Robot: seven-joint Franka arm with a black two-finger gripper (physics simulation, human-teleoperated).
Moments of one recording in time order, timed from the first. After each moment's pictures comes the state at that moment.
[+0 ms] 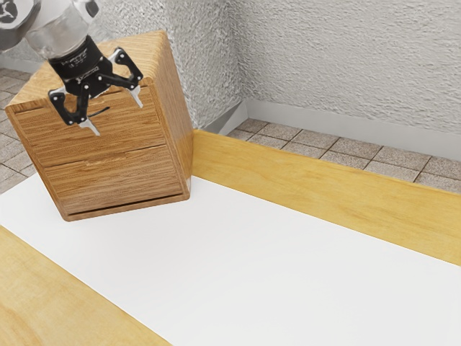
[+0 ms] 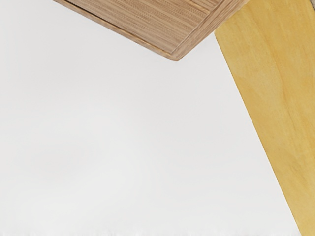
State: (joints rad) arm -0.18 -0.04 0.45 -1.40 -0.10 1.61 -0.93
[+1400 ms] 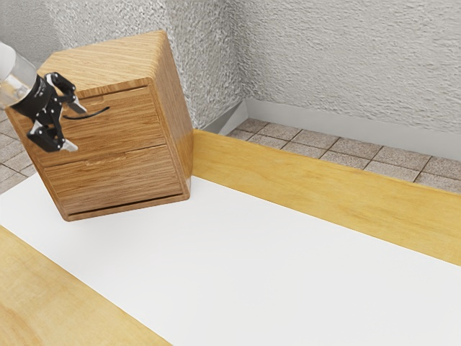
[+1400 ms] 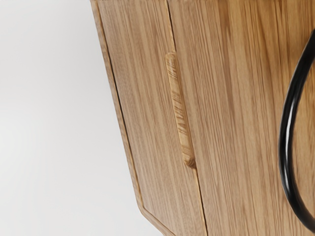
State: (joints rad) arm 0.02 -0.16 0.48 -1.74 -0.08 2.11 -1.53
